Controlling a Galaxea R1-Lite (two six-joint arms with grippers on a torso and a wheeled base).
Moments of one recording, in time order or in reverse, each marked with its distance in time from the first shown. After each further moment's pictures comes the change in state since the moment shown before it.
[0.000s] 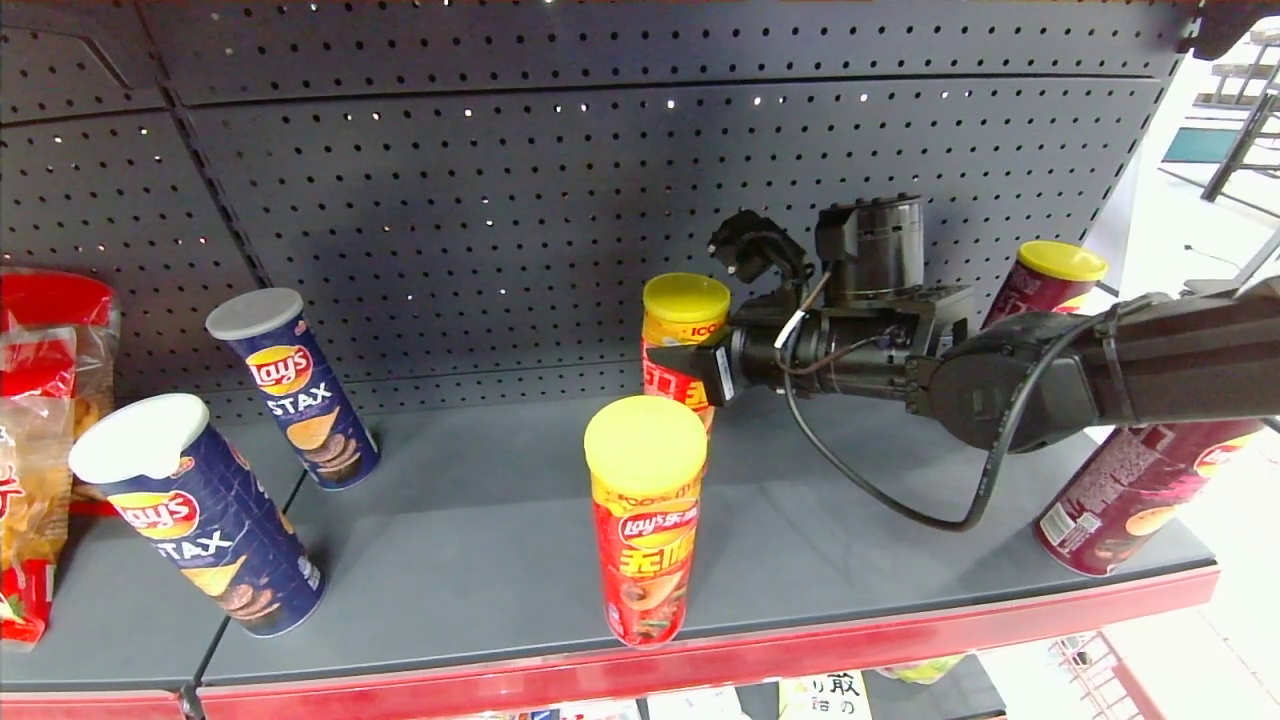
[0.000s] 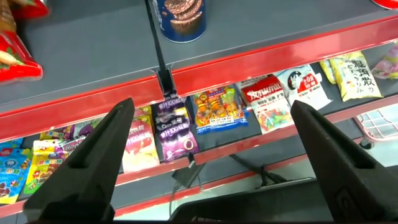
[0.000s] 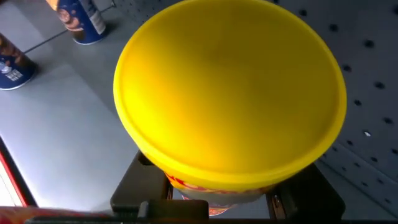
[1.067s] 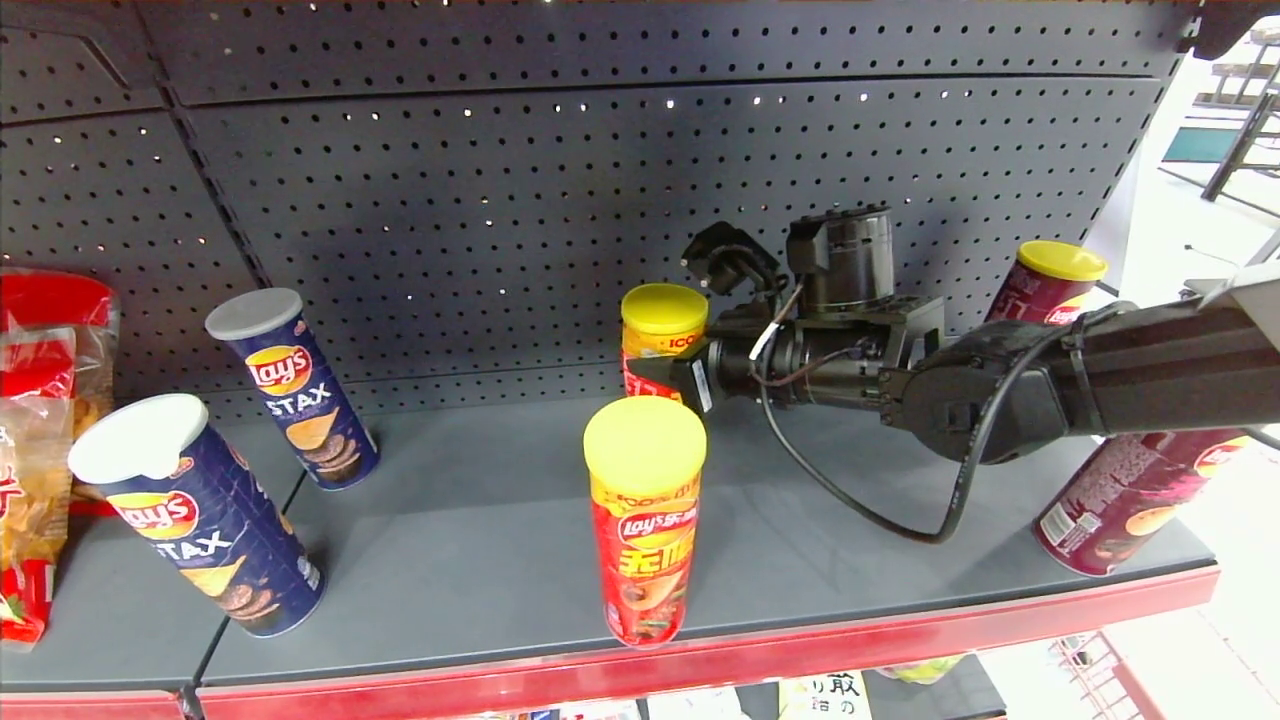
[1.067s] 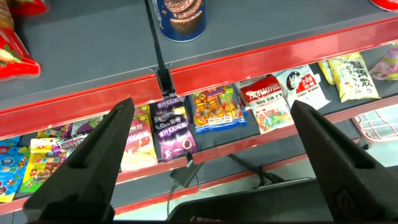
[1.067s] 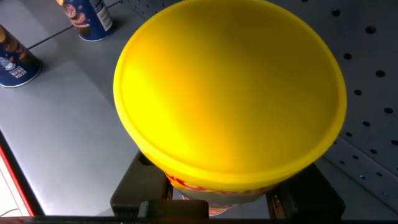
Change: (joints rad) left arm -0.001 0.000 0.001 0.001 0.000 -0.011; right arm 0.038 0.025 -0.014 0.000 -0.027 -0.003
